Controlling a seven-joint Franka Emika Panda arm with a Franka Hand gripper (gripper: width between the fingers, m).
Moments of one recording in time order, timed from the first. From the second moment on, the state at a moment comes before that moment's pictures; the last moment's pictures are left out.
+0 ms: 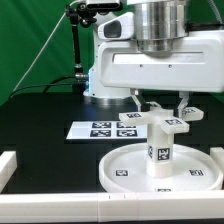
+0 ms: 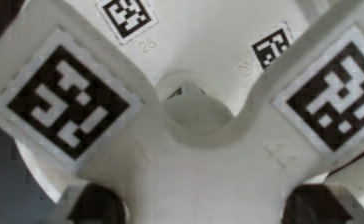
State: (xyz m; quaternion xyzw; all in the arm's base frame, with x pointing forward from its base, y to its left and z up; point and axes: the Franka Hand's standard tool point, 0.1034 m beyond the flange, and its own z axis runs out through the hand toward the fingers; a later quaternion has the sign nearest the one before) arm 0.565 0.040 0.102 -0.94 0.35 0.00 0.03
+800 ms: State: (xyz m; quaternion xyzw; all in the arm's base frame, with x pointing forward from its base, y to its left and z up) arm 0.565 0.036 0.109 -0.89 0.45 0.00 0.05
